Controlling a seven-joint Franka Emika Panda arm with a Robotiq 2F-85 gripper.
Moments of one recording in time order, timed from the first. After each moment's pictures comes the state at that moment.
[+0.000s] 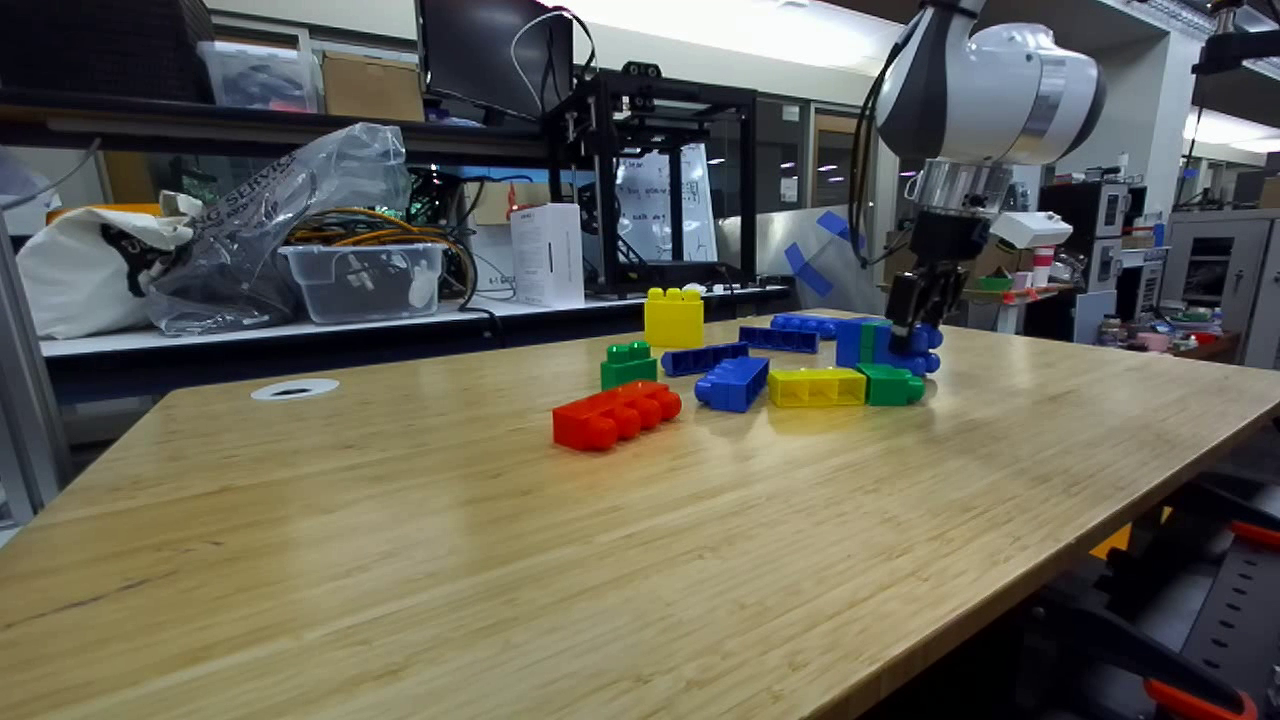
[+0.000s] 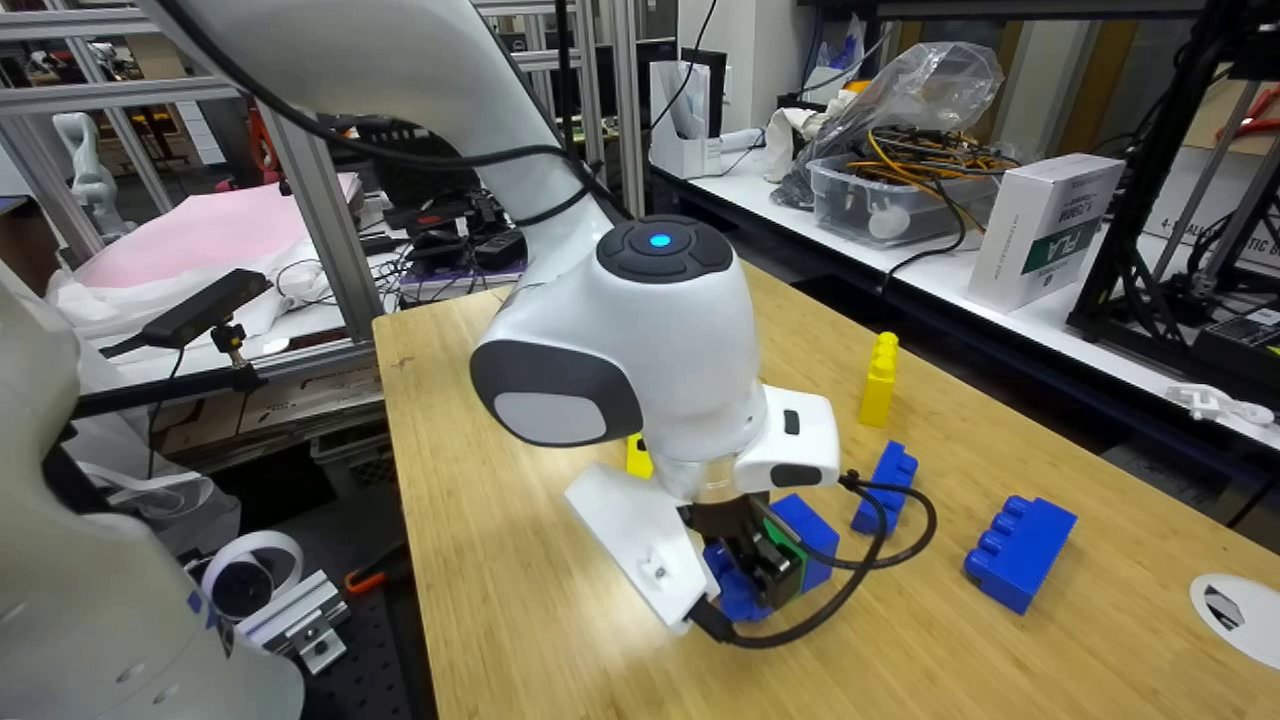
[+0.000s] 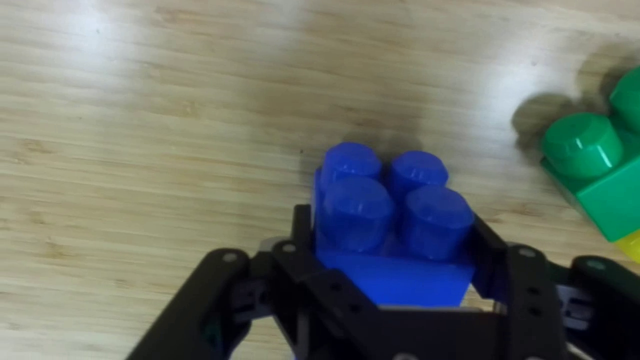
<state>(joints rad) -0.07 0.12 -0.24 -2.64 0.50 2.96 -0.84</state>
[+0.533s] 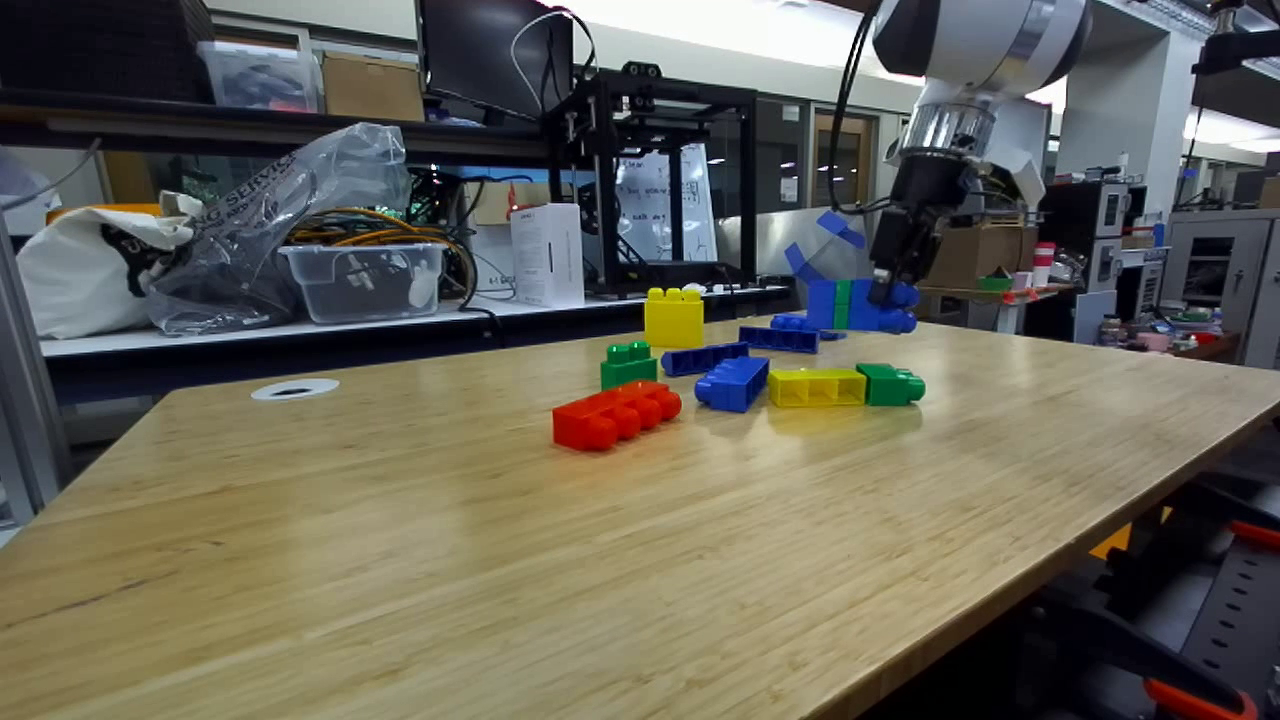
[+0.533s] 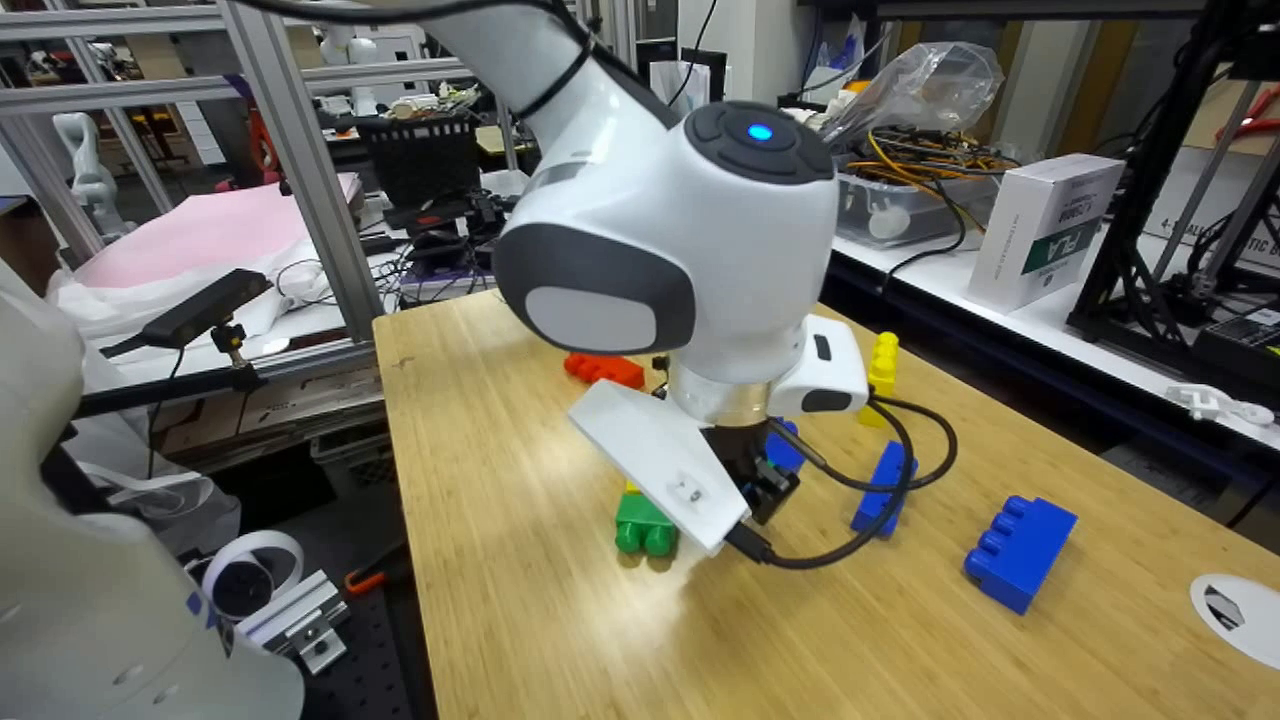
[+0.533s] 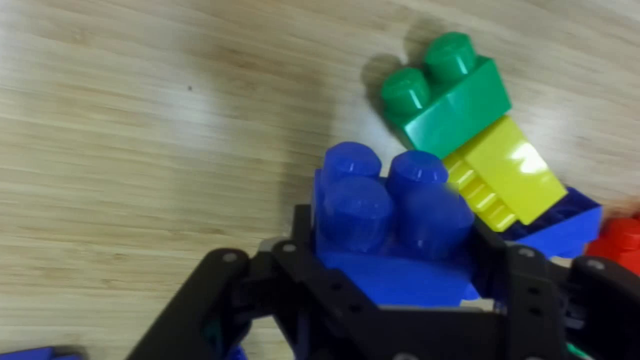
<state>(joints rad) -0.10 -0.02 -0.25 -2.54 0.49 2.53 -0.92</state>
